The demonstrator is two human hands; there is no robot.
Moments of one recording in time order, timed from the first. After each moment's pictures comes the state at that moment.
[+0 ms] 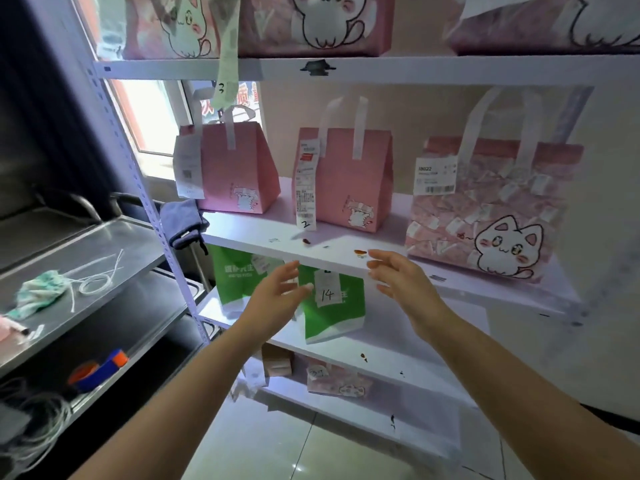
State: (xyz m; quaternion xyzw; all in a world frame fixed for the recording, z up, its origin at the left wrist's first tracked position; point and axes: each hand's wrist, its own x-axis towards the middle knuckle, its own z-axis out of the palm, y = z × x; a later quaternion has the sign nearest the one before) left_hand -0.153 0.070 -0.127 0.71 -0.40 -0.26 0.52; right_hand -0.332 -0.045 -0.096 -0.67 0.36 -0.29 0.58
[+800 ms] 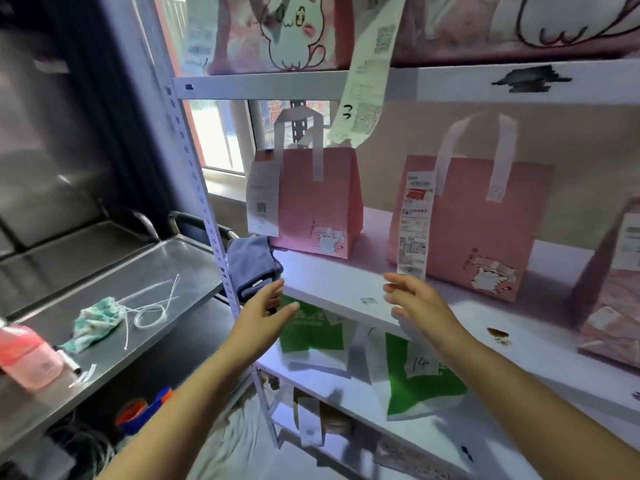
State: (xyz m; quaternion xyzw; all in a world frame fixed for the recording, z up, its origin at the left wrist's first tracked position) left_hand 0.094 0.062 -0.141 0.78 -0.35 -0.17 0.49; right_hand -0.099 -0.107 -0.122 -0.69 0.33 -0.24 0.60
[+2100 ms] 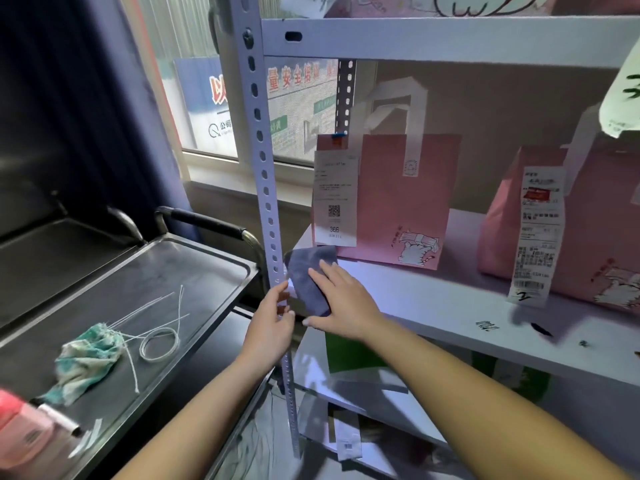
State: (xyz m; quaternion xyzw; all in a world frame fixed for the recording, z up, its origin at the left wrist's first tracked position) left_hand 0.306 0.075 -0.197 0.75 -0.37 -0.22 0.51; right_hand 0.205 -0.057 -0.183 -0.96 0.26 -0.06 0.12
